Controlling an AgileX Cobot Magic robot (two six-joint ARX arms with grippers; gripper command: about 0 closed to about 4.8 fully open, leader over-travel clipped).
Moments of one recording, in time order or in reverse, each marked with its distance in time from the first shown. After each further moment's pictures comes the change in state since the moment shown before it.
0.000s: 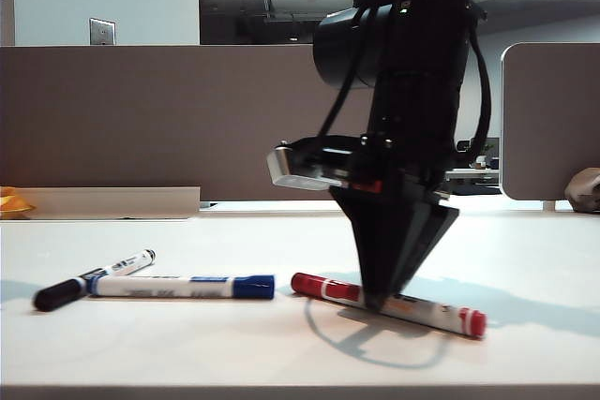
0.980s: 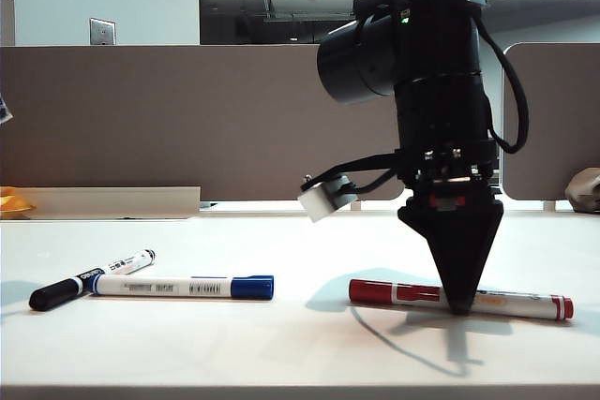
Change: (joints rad) left arm 0.000 0.005 0.000 0.003 0.089 0.028; right arm -0.003 0.024 0.033 -0.155 0.237 -0.355
